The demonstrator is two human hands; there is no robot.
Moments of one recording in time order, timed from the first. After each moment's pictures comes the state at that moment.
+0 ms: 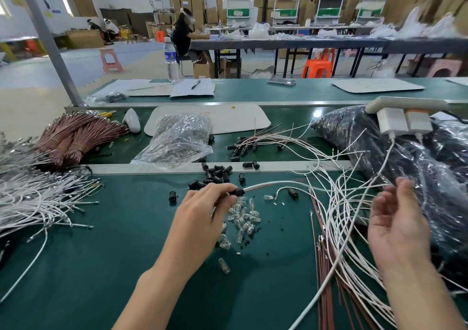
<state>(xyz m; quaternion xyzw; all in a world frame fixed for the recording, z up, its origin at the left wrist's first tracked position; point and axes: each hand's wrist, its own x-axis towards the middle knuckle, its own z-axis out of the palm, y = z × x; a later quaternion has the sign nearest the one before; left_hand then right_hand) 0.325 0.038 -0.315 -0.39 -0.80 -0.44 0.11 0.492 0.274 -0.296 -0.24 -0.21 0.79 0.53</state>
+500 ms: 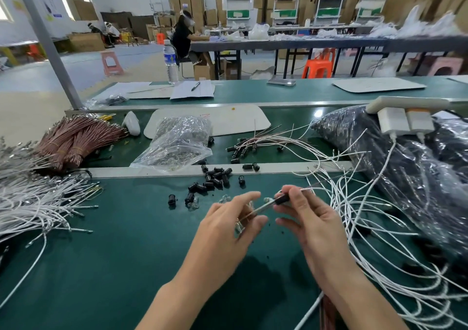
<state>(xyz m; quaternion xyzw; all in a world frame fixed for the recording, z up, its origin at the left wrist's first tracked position) 0.352 0.055 -0.321 -0.44 -0.78 -0.43 0.07 0.445 0.197 -0.303 -0.17 -0.52 0.77 0.32</state>
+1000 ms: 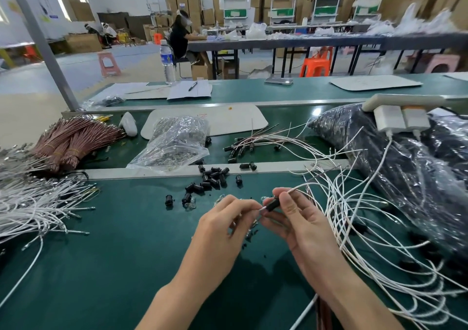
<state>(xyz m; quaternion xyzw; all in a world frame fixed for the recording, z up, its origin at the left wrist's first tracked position) 0.353 0.059 -0.315 -0.45 -0.74 -0.50 0.06 0.443 0.192 -0.309 -0.15 -0.45 0.84 0.26</state>
